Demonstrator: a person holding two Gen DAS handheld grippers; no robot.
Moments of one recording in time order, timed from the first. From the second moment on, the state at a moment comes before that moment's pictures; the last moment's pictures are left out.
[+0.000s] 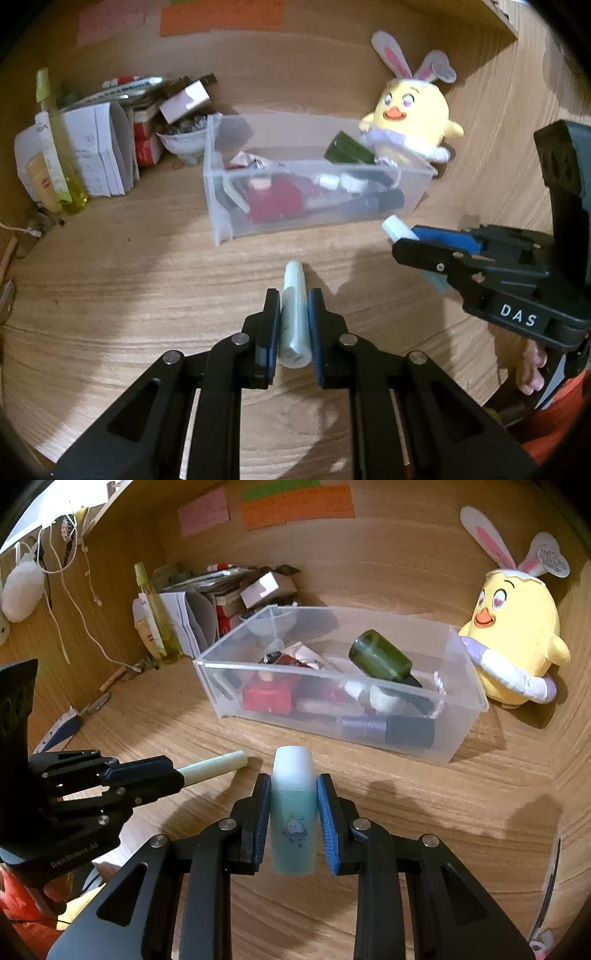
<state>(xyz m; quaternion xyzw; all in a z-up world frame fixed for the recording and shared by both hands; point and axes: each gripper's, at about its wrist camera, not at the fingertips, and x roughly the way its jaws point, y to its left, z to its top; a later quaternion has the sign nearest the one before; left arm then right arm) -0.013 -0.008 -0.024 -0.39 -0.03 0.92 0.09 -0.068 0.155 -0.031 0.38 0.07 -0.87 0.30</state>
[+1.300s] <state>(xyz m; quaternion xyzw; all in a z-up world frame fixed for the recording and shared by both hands) -0.045 -0.021 0.067 -0.28 -0.05 0.95 0.09 -0.101 0.145 0.009 0.33 0.04 -0.89 0.32</state>
